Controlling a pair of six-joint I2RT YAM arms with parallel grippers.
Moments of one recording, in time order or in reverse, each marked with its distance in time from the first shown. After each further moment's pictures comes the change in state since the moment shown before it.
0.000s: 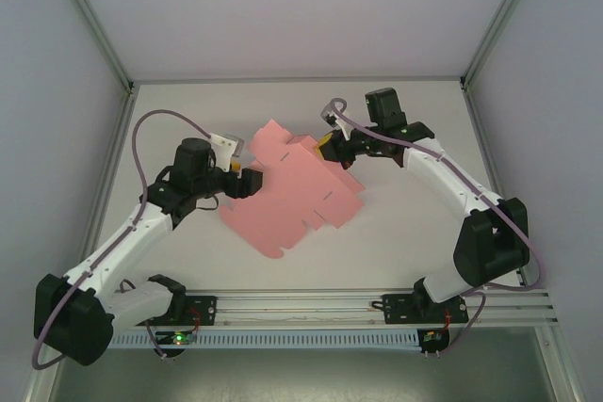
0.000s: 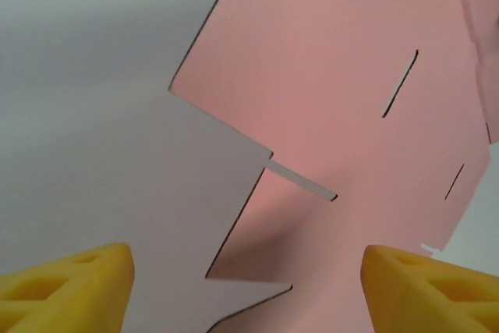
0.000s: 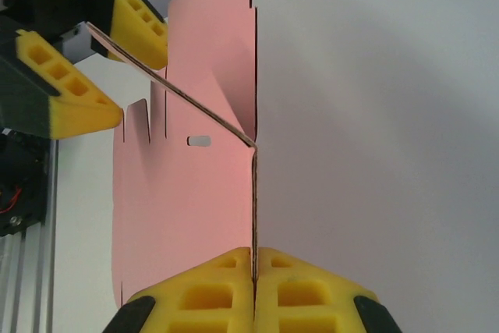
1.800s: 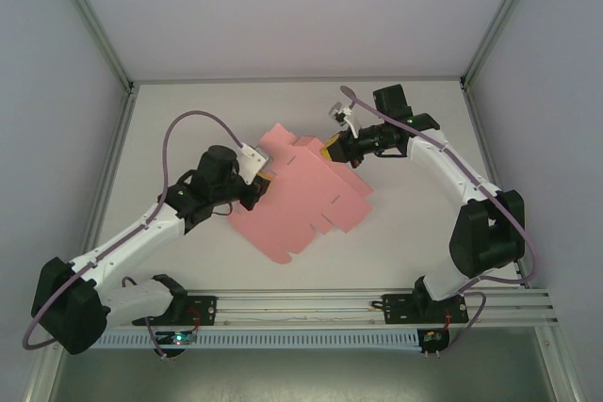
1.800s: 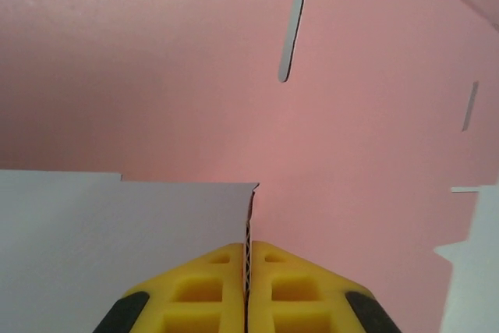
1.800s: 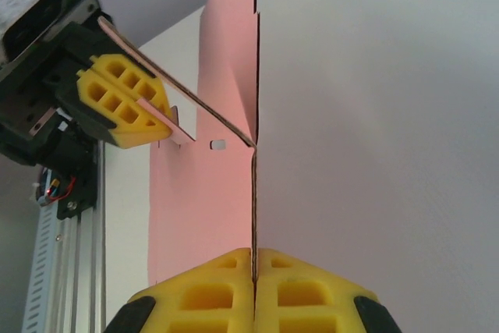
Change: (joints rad) left arm -0.214 0.041 0.002 0.035 -0.181 0.244; right arm -0.061 0.052 0.063 -0.166 -0.113 -0.055
